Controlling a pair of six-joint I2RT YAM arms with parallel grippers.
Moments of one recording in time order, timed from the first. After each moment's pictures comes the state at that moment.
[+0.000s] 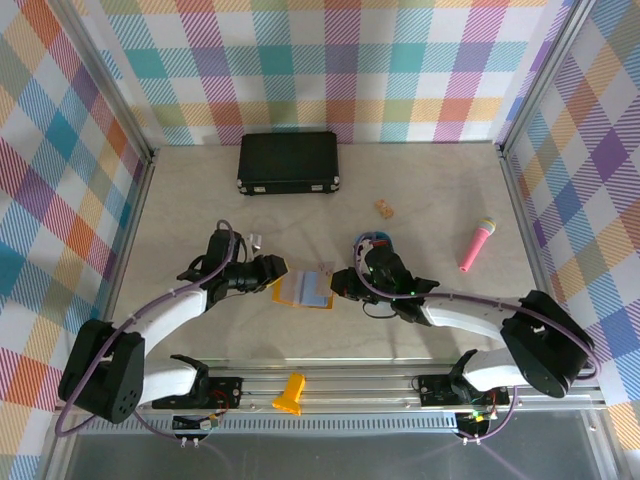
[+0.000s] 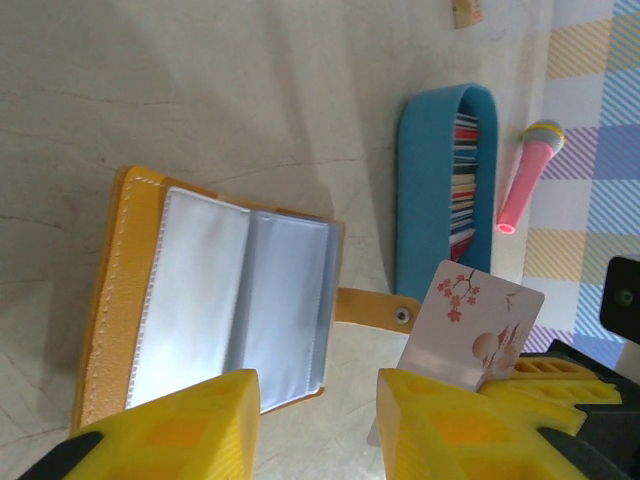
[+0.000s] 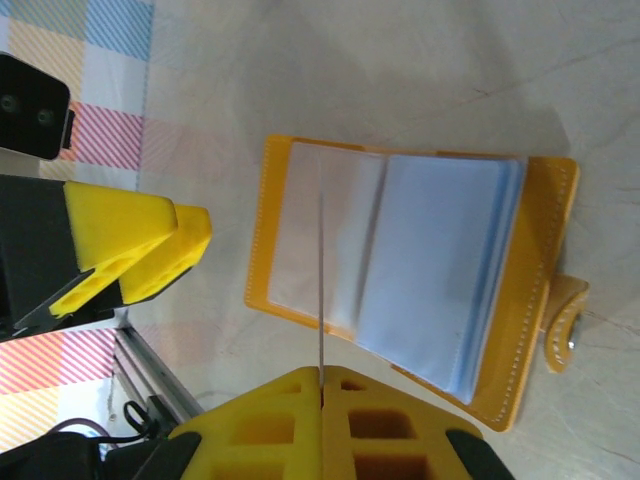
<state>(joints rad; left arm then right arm) -0.34 1.24 0.55 -0.08 0.55 -0.85 0.81 1.35 0.56 0.20 -0.26 0.95</state>
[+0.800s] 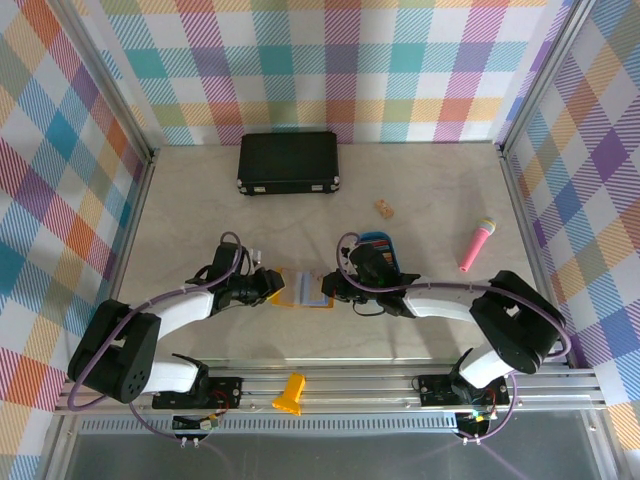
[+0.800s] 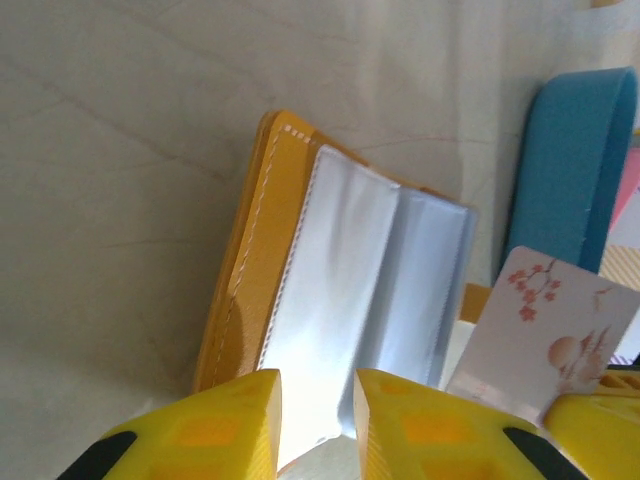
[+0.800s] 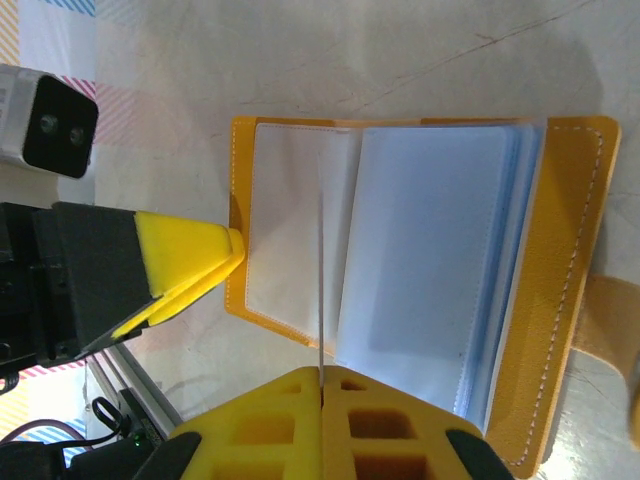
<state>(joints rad) -0.34 1.33 0.45 0.01 0.50 -0.87 0.84 1.52 0.64 0.23 -0.29 0.95</state>
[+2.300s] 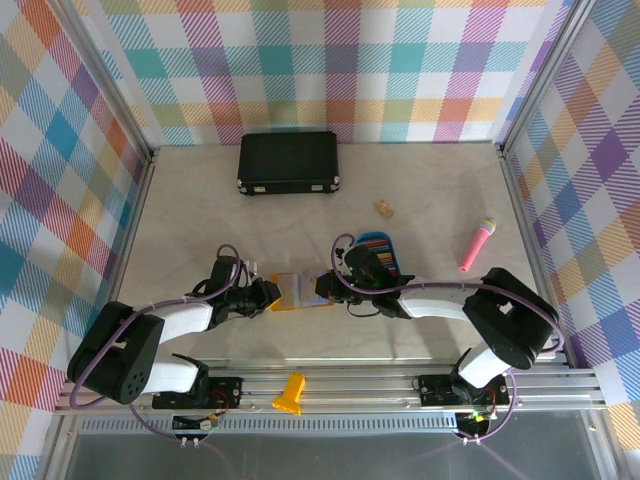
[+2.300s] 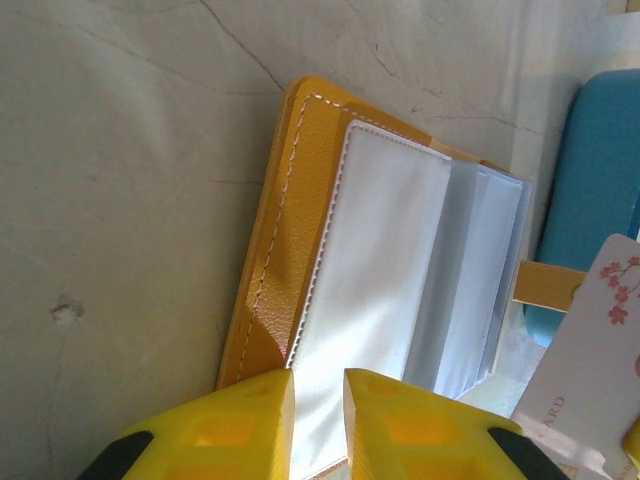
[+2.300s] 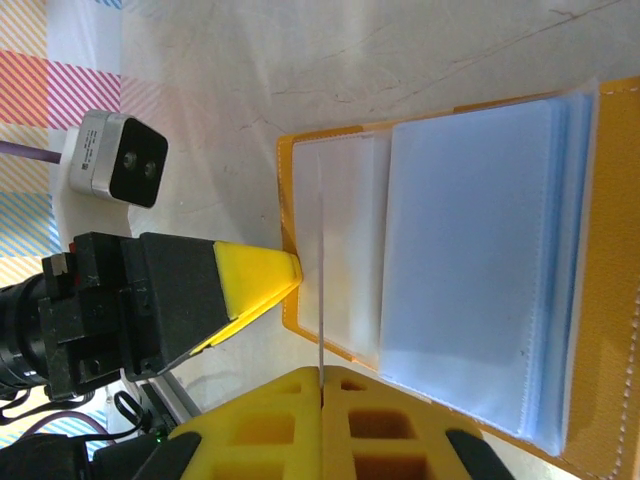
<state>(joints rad) -0.35 1.33 0.32 0.16 0.49 -0.92 0.87 1.56 0.65 0.30 -0.29 0.99</state>
